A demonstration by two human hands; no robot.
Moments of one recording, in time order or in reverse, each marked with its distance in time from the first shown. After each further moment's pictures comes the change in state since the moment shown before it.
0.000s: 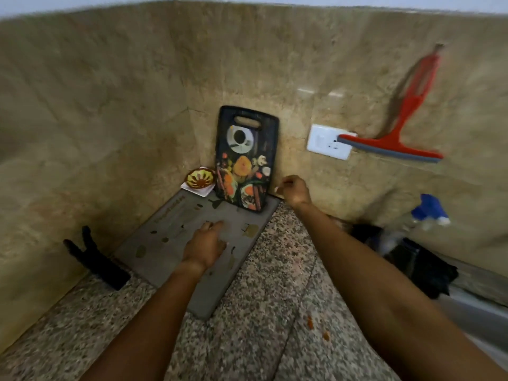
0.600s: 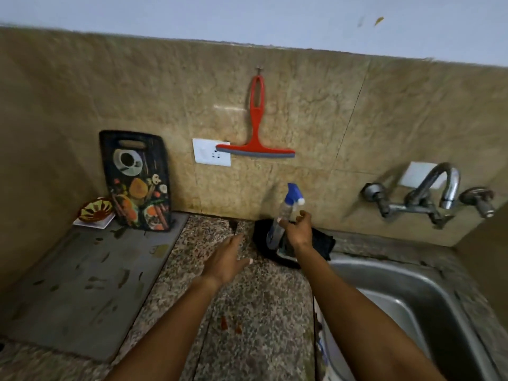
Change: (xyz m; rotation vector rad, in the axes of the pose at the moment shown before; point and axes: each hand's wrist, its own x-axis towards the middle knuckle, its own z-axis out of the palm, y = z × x) left_hand -0.079 0.254 0.104 -0.226 -0.292 0.474; right_hand -0.167 0.145 -0.240 0.260 0.529 0.248
